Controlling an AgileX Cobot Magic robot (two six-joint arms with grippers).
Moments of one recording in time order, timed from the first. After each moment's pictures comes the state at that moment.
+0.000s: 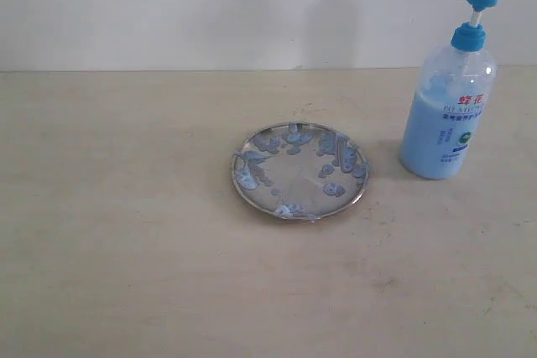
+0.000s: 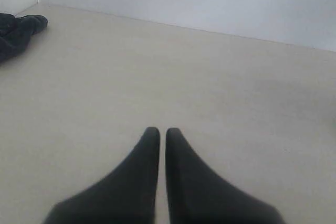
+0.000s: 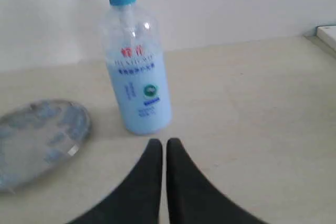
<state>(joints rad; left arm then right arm) 0.13 0.00 0.00 0.03 0.37 -0.12 -0.12 0.00 0.00 -0.06 0.24 0.23</state>
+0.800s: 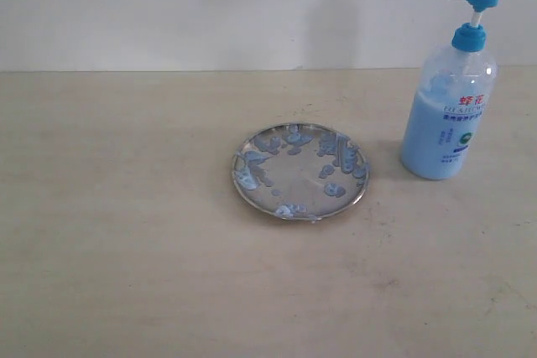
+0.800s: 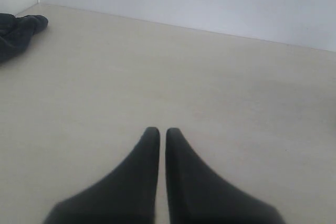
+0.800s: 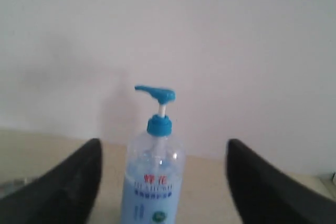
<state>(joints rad) 0.13 0.00 0.00 0.03 0.36 -0.12 -0.12 0.43 -0.19 -0.45 -0.22 0.31</state>
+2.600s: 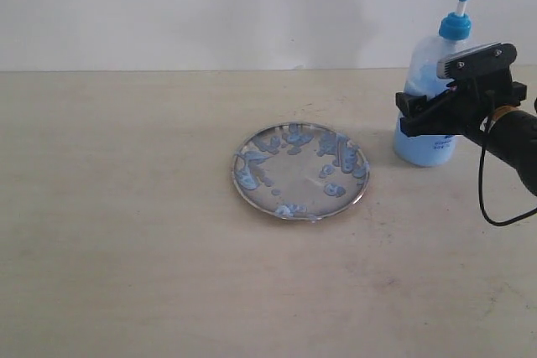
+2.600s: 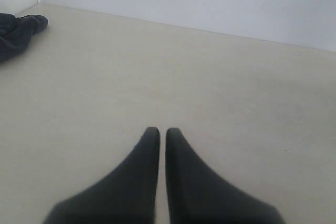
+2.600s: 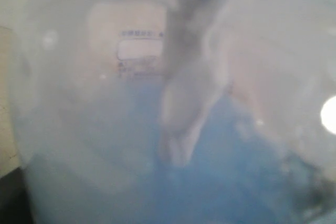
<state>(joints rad) 0.13 0.00 0.00 0.03 0.36 -0.12 -0.12 2.07 -0.87 -0.27 -0.89 -0.04</state>
